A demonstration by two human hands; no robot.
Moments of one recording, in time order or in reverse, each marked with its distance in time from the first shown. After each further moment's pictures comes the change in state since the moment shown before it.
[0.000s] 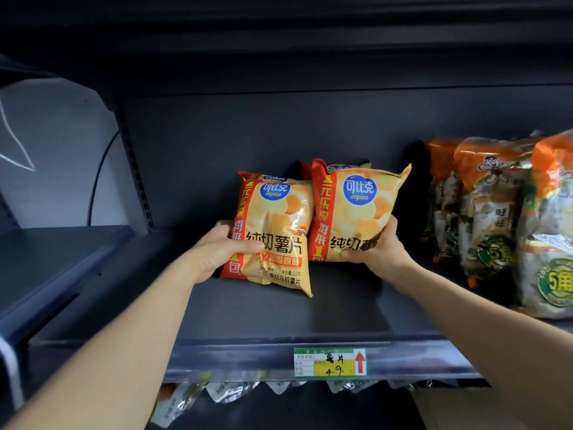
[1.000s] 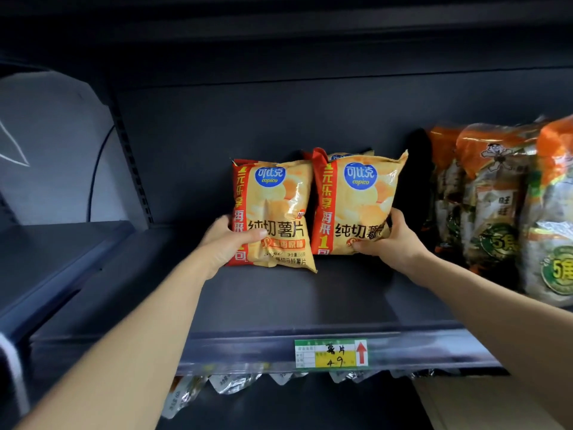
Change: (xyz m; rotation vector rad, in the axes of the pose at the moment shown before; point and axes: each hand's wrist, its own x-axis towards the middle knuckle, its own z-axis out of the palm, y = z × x) left_hand 0.004 -0.002 0.017 0.042 0.209 0.039; right_hand -0.003 0.001 -0.018 -0.133 -0.018 0.106
